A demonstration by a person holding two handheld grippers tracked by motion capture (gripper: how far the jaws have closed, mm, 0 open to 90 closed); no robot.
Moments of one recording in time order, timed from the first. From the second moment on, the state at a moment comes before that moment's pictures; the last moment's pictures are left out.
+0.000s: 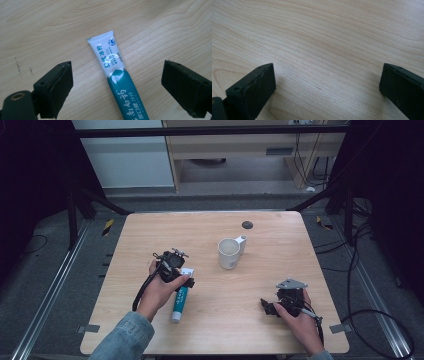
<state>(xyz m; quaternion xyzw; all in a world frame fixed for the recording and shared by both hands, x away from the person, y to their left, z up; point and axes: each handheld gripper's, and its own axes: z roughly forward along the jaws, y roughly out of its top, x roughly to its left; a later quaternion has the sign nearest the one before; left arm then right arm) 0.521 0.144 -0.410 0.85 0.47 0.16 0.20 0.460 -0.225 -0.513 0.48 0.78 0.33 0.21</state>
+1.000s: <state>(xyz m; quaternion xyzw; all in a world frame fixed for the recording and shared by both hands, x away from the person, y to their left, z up) 0.546 0.131 -0.447 0.85 0.49 0.13 0.15 0.459 -0.225 -0.513 0.48 0.78 0.34 0.21</state>
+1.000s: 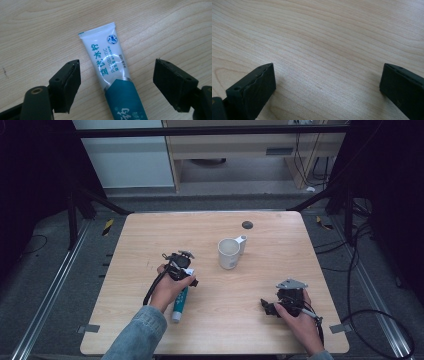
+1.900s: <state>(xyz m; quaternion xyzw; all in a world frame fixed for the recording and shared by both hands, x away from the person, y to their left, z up) 0.548 0.139 -0.466 0.84 0.51 0.09 0.14 0.459 -0.225 -0.513 0.48 0.78 0.34 0.21</state>
